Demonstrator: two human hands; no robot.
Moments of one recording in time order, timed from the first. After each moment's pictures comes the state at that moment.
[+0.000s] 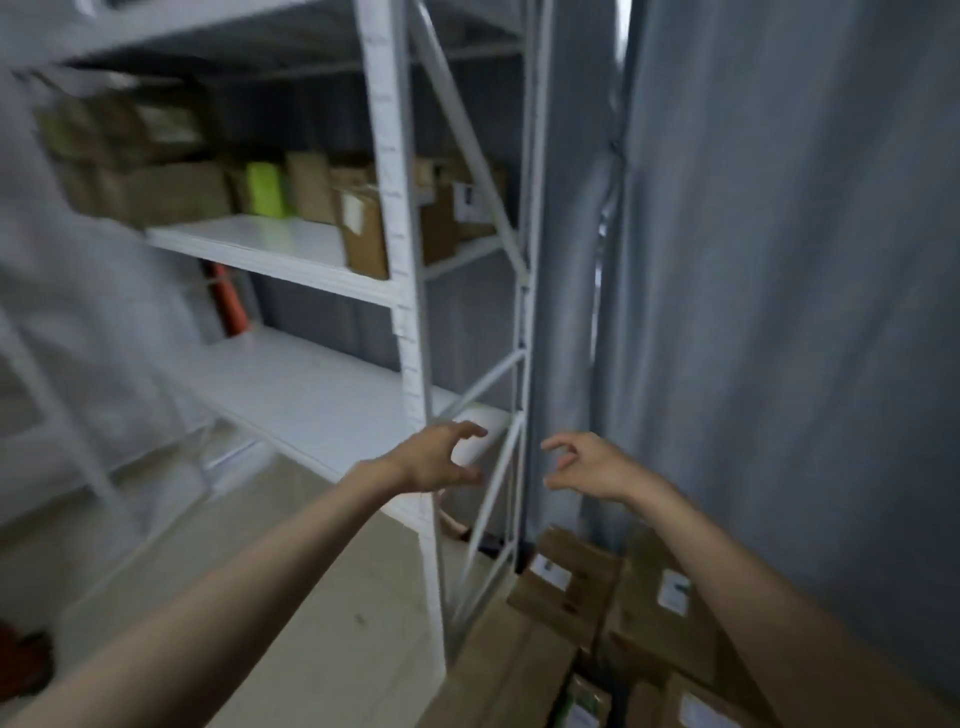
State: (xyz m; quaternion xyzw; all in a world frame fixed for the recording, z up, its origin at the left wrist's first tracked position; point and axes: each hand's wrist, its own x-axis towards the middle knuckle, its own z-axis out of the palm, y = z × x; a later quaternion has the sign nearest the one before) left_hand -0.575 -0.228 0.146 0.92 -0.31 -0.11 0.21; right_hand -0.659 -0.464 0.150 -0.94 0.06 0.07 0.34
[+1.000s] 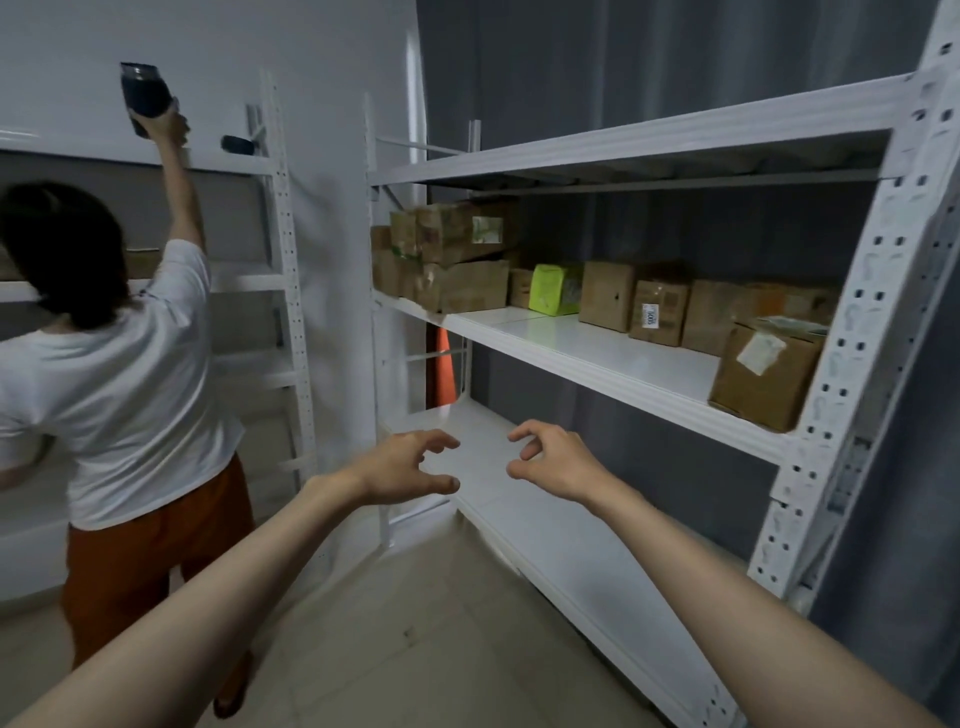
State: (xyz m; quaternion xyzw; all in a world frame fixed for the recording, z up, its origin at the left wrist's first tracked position) left_hand -0.429 0.266 0.243 0.96 -0.13 0.01 0.25; right_hand -0.414 0.032 0.254 -0.93 -0.14 0.00 0.34
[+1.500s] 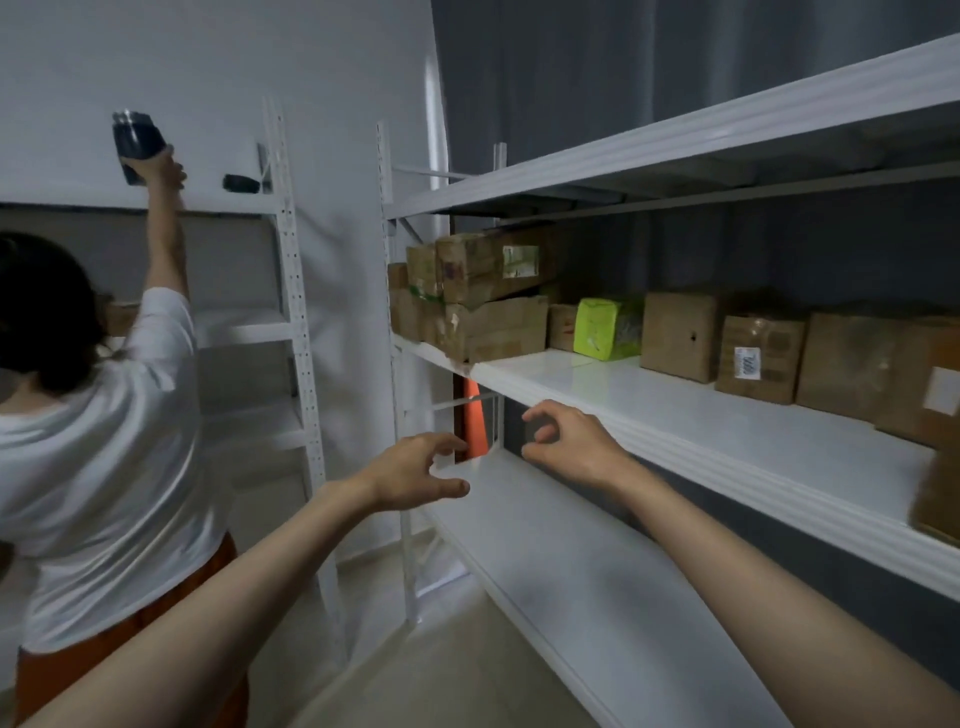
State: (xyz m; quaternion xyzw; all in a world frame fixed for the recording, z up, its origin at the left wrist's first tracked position) left_hand -0.215 0.323 0.275 0.97 -0.11 0.07 0.22; right_hand -0.171 0.091 0.287 -0.91 -0.18 -0.07 0.37
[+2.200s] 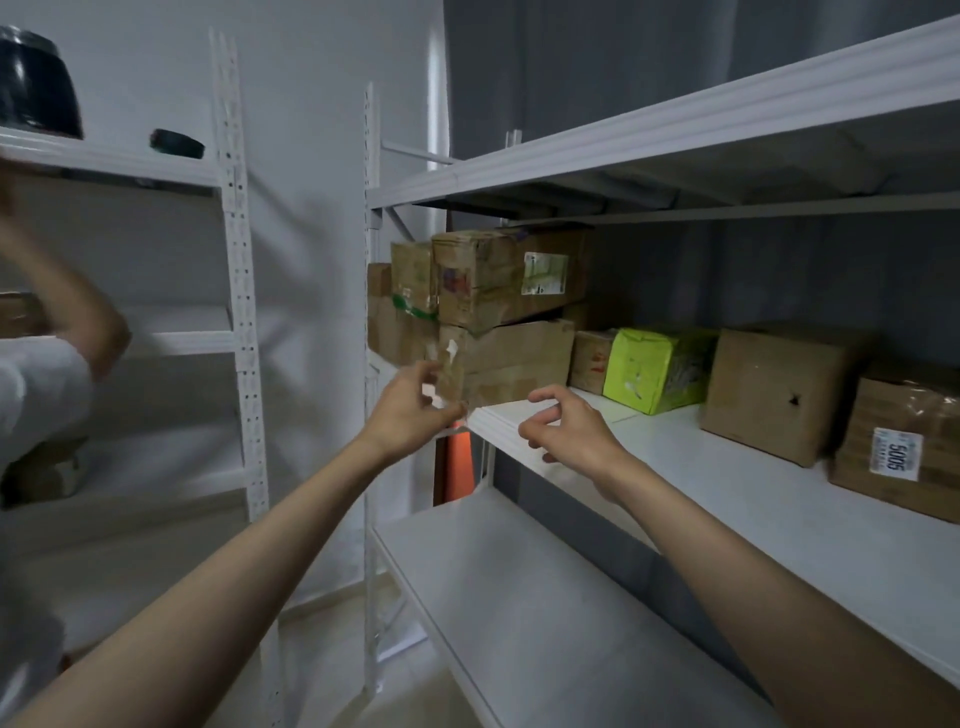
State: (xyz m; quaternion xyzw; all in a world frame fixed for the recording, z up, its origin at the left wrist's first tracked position) left_hand 0.074 0.384 0.306 0.88 -0.05 0.26 0.40; right_hand 0.081 0.166 0.310 -0.87 -0.14 -0.08 0.47
